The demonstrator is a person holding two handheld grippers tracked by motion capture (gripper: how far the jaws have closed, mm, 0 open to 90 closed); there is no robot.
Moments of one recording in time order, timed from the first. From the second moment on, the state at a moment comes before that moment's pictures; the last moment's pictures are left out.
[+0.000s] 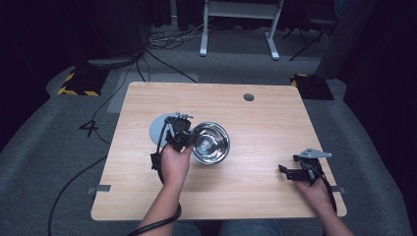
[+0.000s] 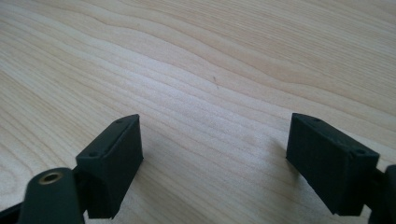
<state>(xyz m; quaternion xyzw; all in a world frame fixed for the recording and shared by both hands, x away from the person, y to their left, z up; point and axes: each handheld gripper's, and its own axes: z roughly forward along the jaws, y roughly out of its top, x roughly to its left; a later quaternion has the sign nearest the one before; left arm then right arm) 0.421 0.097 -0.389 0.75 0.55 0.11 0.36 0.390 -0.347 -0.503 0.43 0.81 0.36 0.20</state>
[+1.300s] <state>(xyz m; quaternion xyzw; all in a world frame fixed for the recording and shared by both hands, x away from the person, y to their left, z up) 0.496 0.191 -0.388 0.67 0.65 0.09 0.33 0.390 -0.347 -0.504 0.43 0.80 0.35 0.20</state>
